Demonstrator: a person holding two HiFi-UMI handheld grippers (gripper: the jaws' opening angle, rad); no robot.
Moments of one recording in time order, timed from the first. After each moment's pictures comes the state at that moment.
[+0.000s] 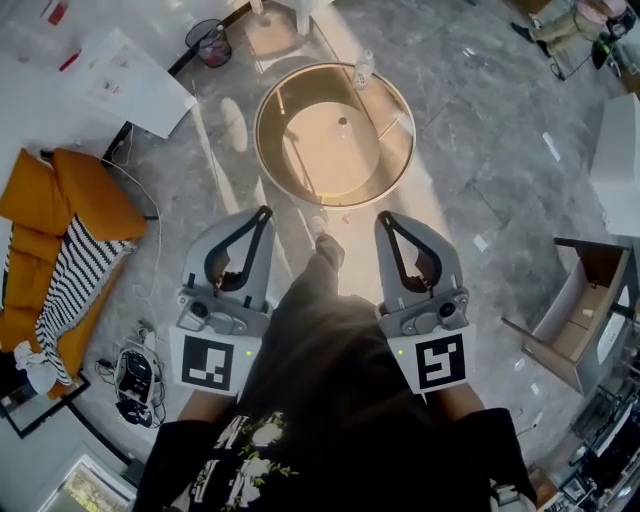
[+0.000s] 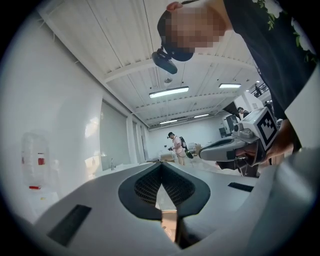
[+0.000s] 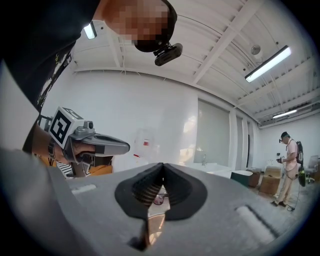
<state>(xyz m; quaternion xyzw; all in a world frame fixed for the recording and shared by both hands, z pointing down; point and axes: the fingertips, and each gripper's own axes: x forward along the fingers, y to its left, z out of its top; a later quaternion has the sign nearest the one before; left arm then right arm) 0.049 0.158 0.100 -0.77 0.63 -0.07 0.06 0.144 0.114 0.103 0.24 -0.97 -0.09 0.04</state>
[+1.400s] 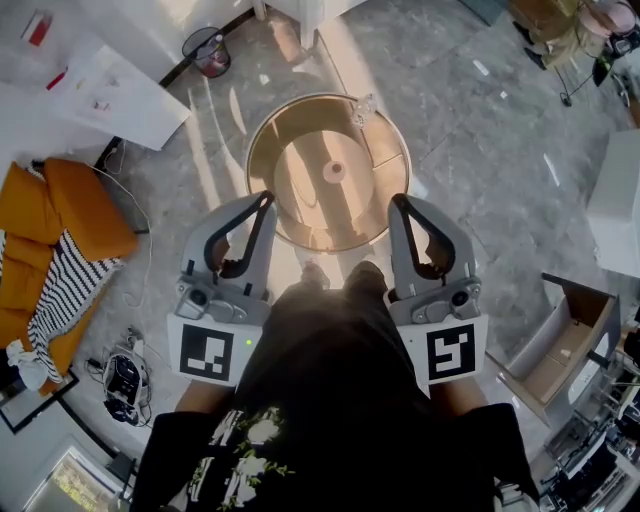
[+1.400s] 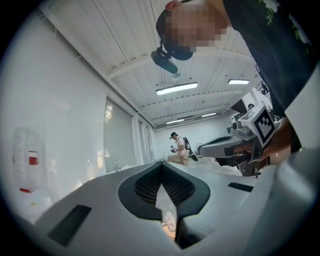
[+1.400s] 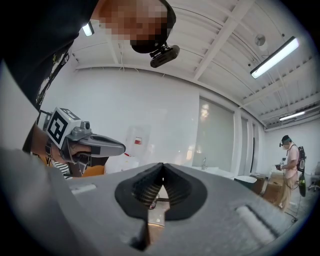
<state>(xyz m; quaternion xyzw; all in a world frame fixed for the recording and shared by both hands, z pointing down) -0.013 -0.048 0.100 -0.75 0.66 -0.06 0.07 0.084 -0.106 0.094 0.22 -0.97 -0.10 0.03</state>
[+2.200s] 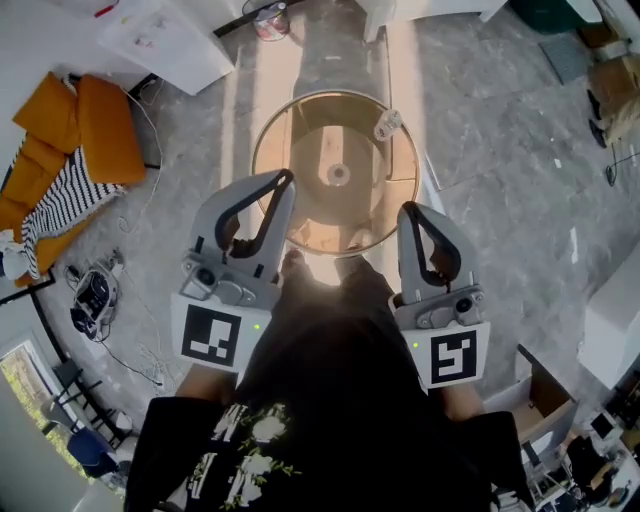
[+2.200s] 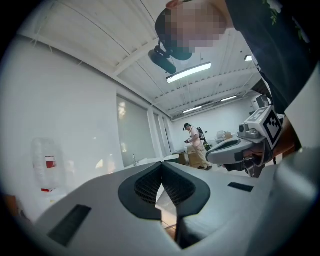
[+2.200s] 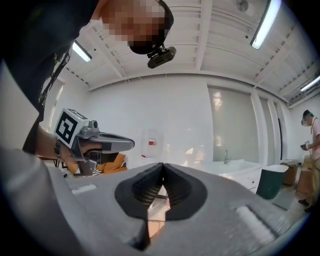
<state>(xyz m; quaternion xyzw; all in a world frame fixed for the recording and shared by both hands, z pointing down) 0.038 -0.173 0.104 -0.65 0.75 -0.11 0.05 0.124 -0.239 0.124 0.07 -1.00 -0.05 0.02</state>
